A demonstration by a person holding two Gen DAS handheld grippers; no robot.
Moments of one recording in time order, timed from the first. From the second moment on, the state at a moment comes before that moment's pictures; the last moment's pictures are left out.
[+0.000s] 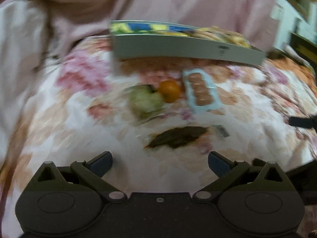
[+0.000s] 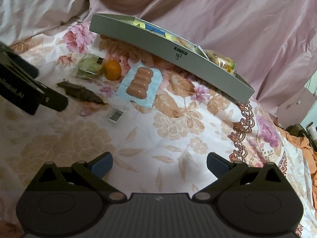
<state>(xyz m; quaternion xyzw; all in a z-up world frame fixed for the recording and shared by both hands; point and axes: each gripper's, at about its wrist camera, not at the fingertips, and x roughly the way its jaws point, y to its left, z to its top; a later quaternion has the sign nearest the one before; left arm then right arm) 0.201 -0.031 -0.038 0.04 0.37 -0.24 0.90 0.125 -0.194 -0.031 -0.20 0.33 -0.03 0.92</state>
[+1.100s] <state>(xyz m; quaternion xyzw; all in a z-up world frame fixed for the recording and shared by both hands) 0.238 -0.064 -0.042 0.15 0.38 -0.40 0.82 0.143 -0.202 -0.034 -0.21 0.33 -0.05 0.92</state>
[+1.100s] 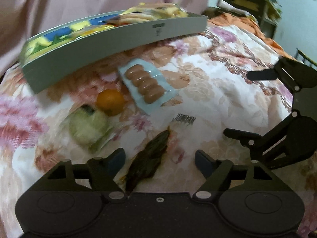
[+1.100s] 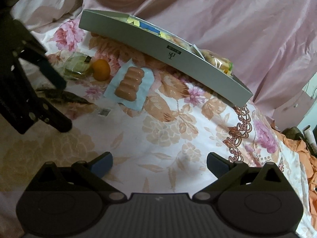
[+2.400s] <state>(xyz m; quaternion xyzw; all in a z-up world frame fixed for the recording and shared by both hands) 0.196 -0.038 -0.053 -0.03 0.34 -0.23 0.91 0.270 -0.215 -0.031 0.05 0.35 0.02 0.93</state>
